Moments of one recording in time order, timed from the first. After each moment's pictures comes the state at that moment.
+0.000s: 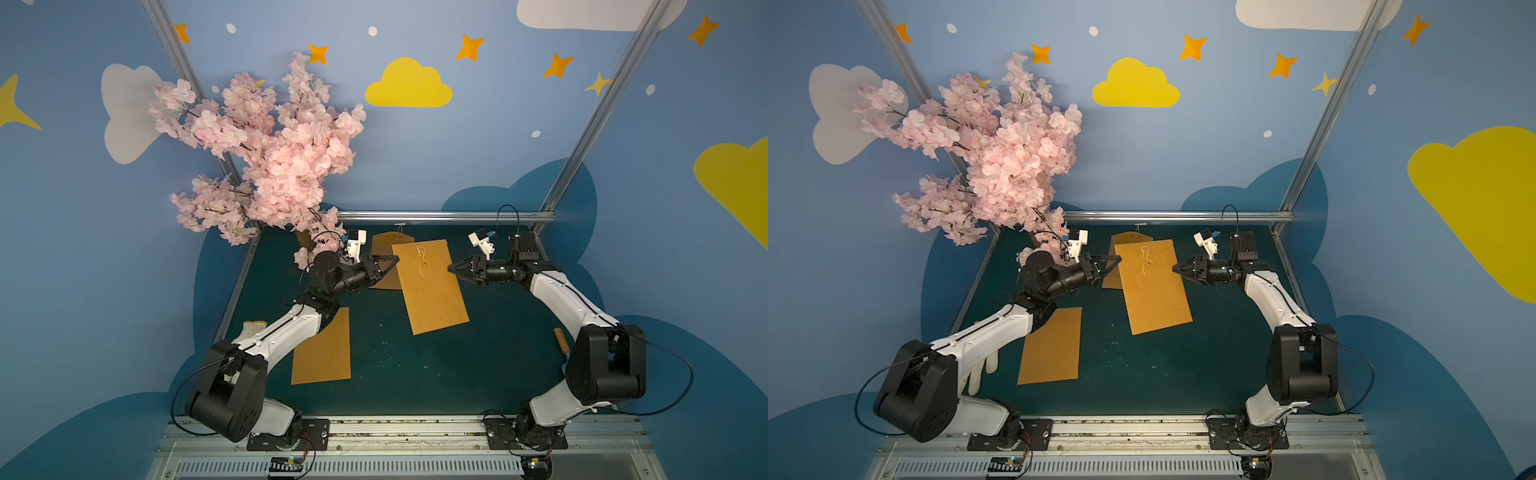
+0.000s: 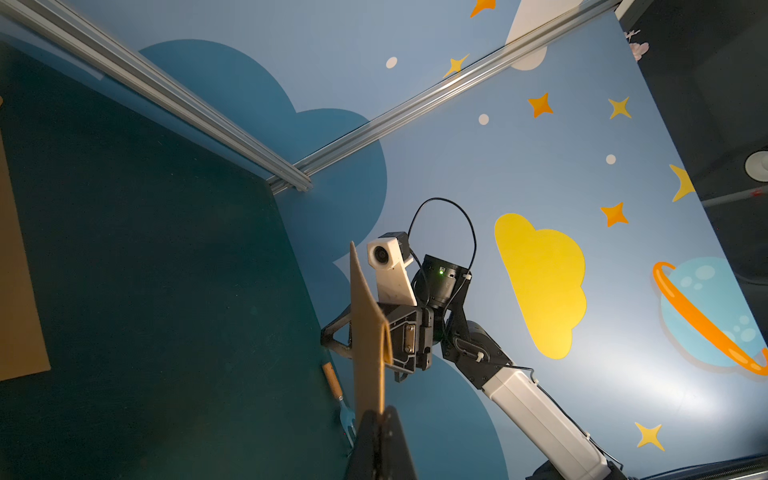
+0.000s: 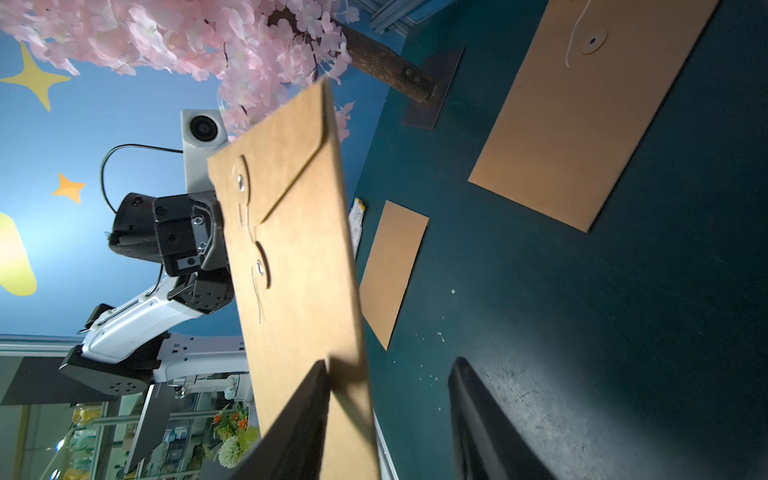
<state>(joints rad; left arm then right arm) -0.40 1.43 0.85 0.61 0.68 -1.15 0.13 1.57 1.19 -0.42 -1.16 0.31</state>
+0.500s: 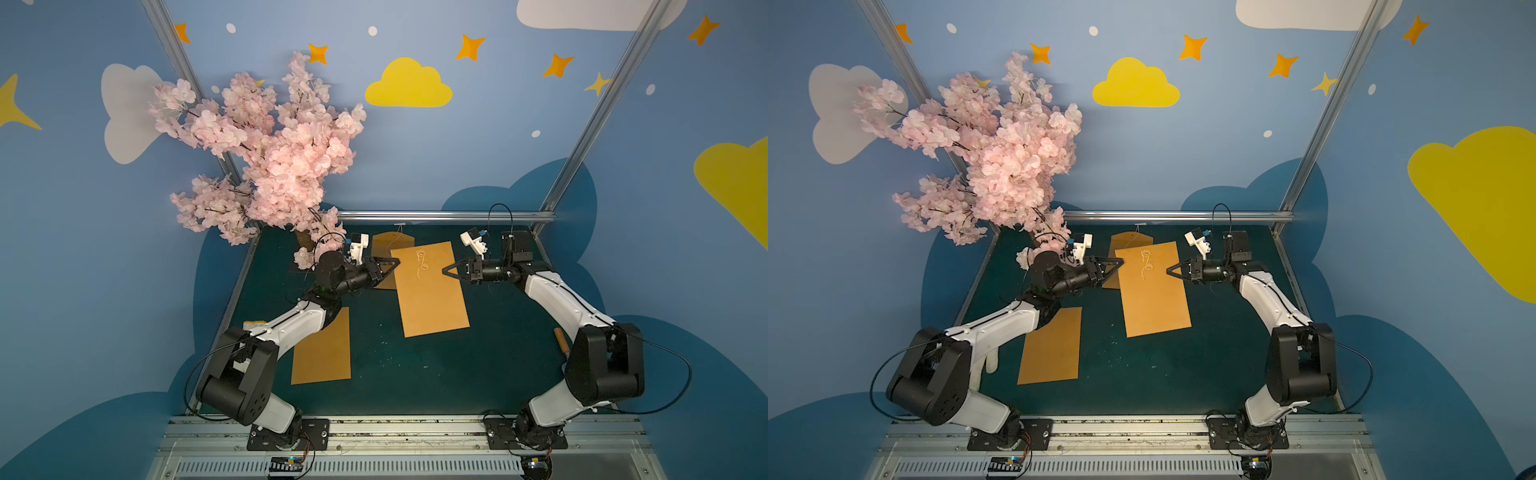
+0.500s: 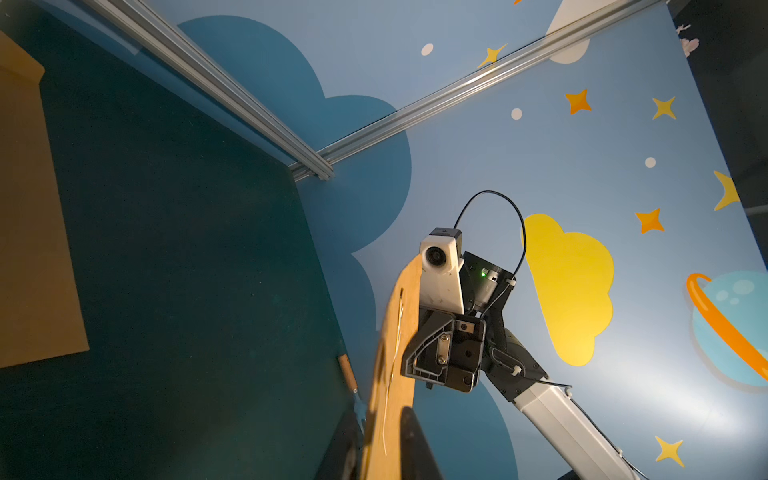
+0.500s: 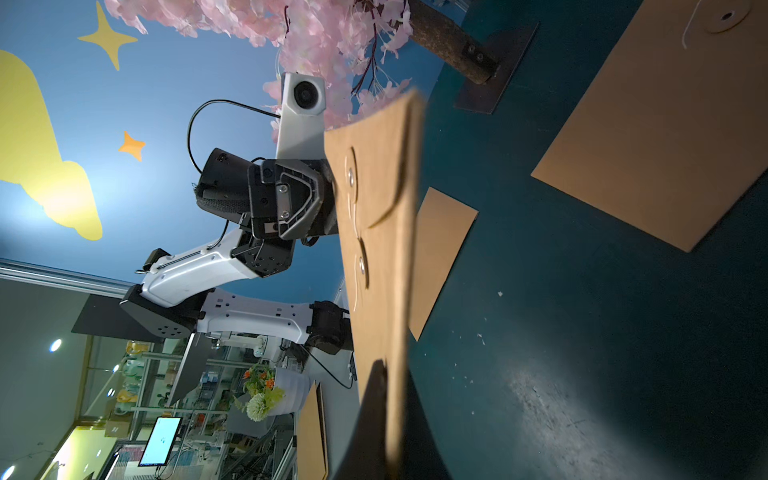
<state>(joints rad) -0.40 1.51 0.85 0.63 0.70 -1.16 0.19 1.57 1.18 -0.35 -1.25 0.34</state>
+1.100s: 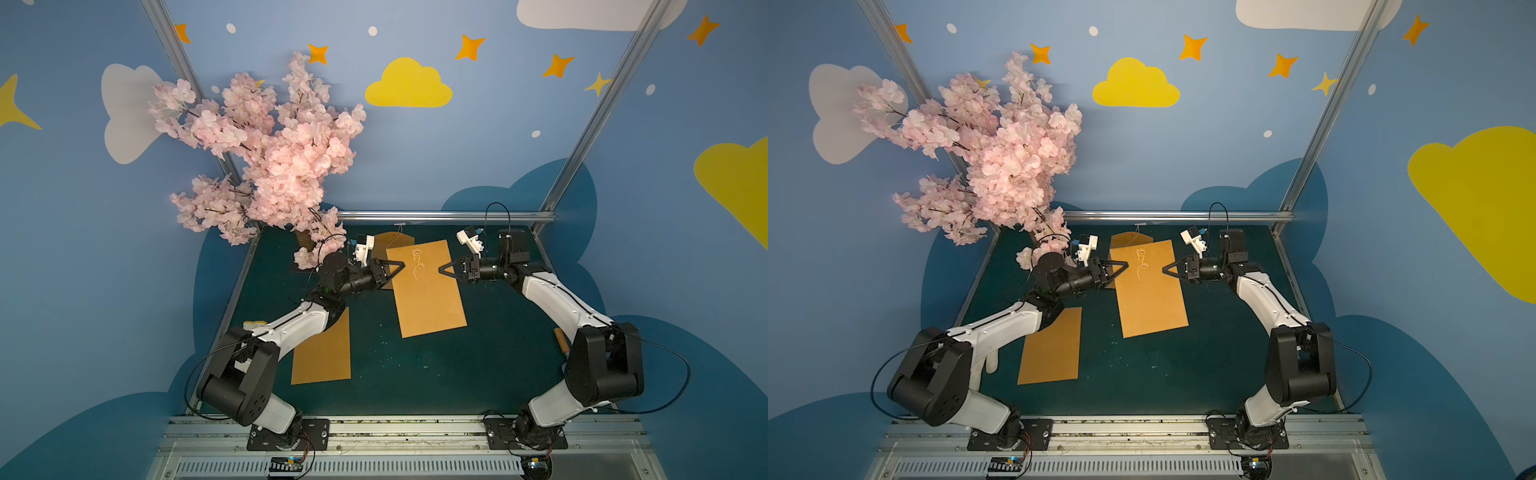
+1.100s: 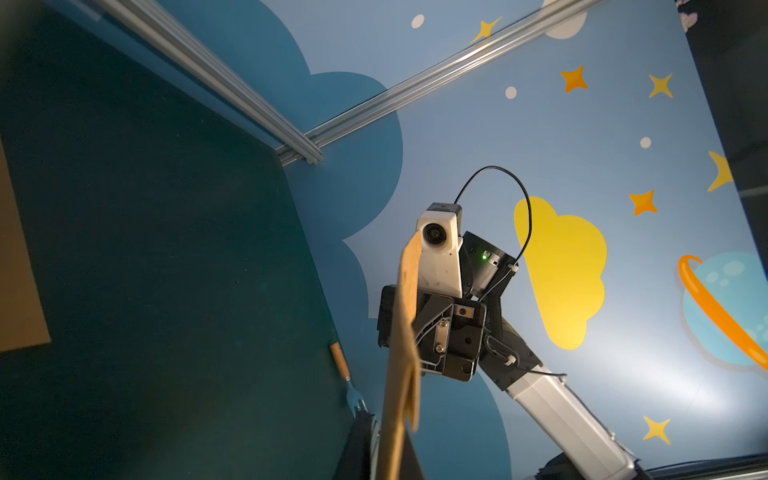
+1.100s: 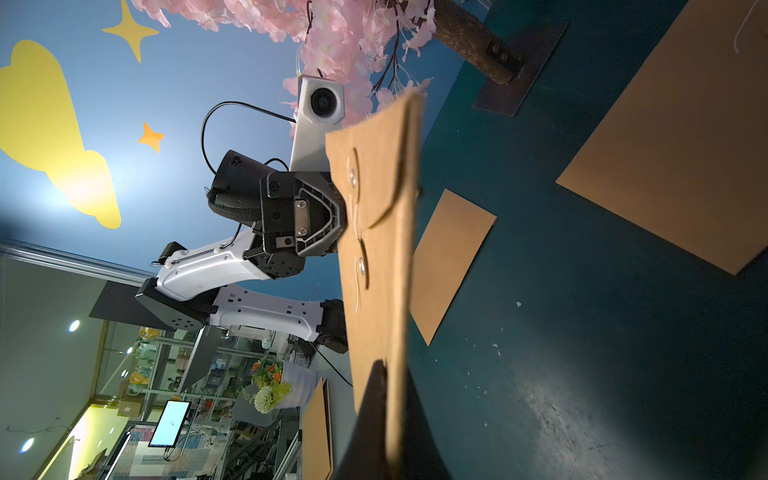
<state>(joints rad) -0.43 1.51 0.85 0.63 0.70 -1.14 0.21 1.57 1.17 -0.27 -1.27 0.41</state>
